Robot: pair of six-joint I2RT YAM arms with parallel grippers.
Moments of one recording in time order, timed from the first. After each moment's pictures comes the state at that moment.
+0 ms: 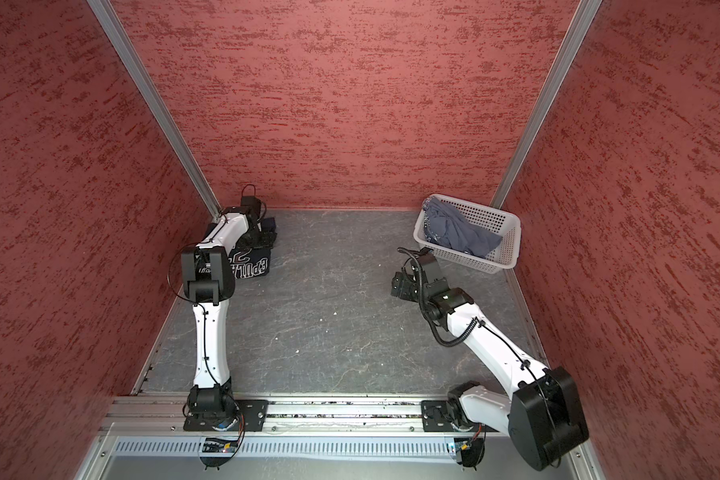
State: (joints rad) left arm 0.03 2.45 2.15 -1.00 -0.16 -0.14; right arm 0.40 1.18 0.82 -0.42 0.05 0.57
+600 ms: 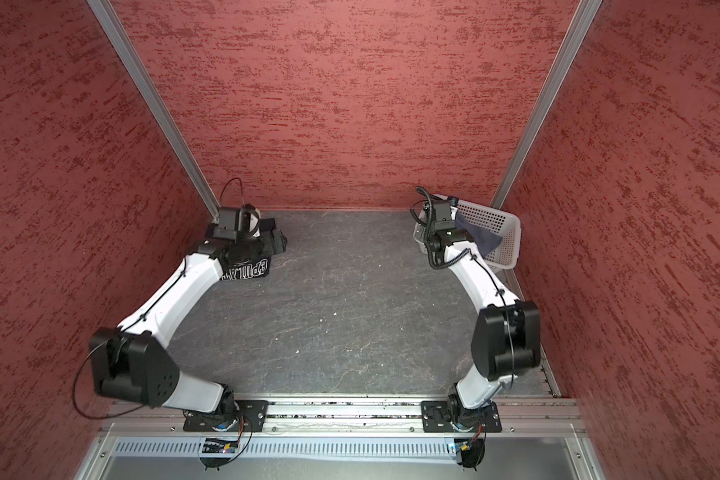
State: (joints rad) left arm -0.15 1.39 1.18 -0.54 0.08 -0.39; right arm 0.12 1.71 1.44 -0.52 0.34 0.44
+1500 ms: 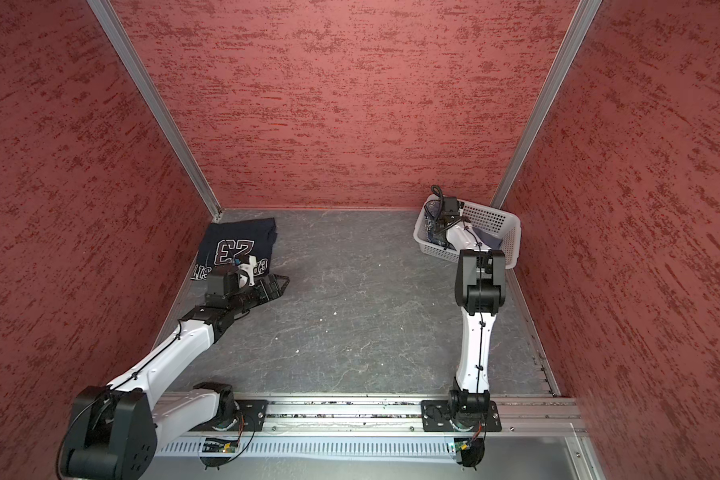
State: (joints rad) left arm -0.10 1.09 0.55 -0.09 0.34 -0.52; right arm -0.03 2.19 1.76 -0.49 0.33 0.33
